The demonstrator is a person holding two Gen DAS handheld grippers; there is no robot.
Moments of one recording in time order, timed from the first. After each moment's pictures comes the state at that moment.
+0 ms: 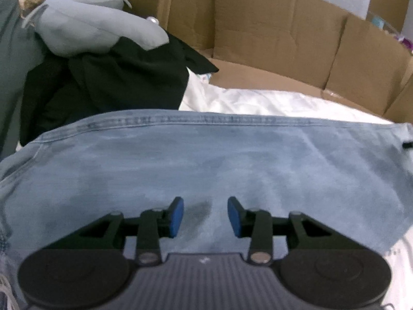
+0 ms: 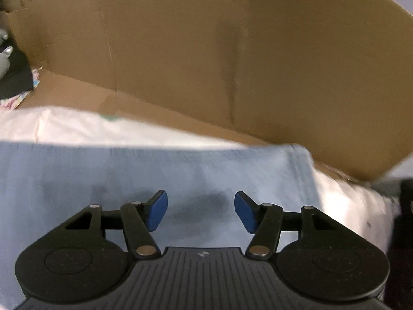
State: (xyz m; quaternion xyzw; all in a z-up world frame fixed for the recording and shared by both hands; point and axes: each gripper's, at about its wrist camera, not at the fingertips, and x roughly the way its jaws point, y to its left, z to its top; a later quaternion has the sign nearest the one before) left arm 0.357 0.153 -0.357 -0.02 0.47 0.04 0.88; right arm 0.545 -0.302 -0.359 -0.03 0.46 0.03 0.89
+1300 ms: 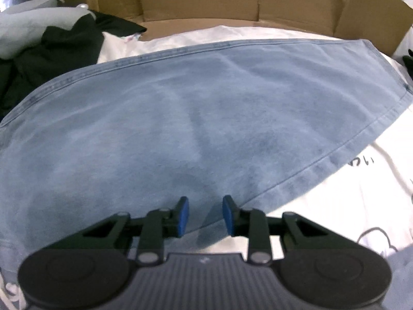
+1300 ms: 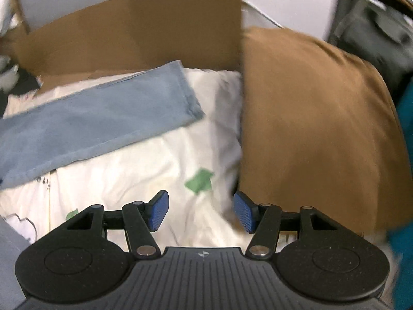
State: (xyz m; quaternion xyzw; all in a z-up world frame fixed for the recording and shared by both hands) left arm 0.304 0.072 -0.390 0.06 0.53 -0.03 0.84; right arm 0.262 -0.422 -0.299 0.07 0.45 -0.06 0.89
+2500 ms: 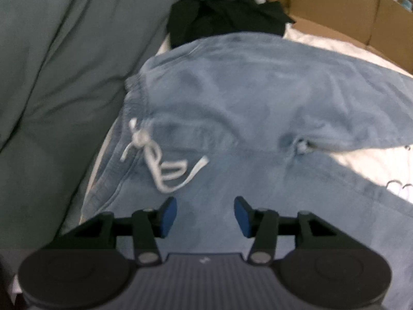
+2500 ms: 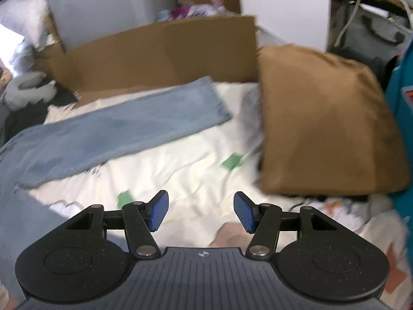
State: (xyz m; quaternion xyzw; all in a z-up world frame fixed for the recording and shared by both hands) left arm 0.154 0.237 -0.277 0.01 0.57 0.18 0.80; right arm 0.178 -0.386 -0.271 0.08 0.41 0.01 0.91
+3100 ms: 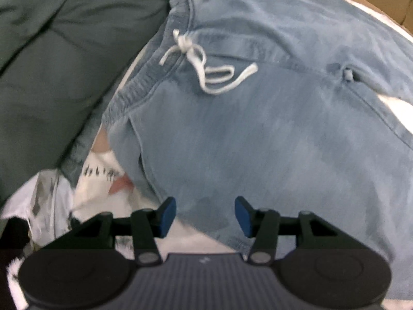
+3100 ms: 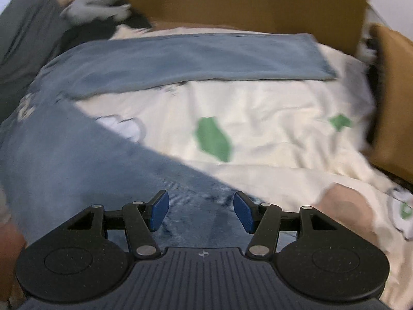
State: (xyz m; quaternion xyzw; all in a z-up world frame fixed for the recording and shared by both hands) left arm 0.066 0.262 -0.319 -0.04 0.63 0.23 0.74; right arm 0.171 -0.285 -0.337 0.00 0.47 0.18 0.86
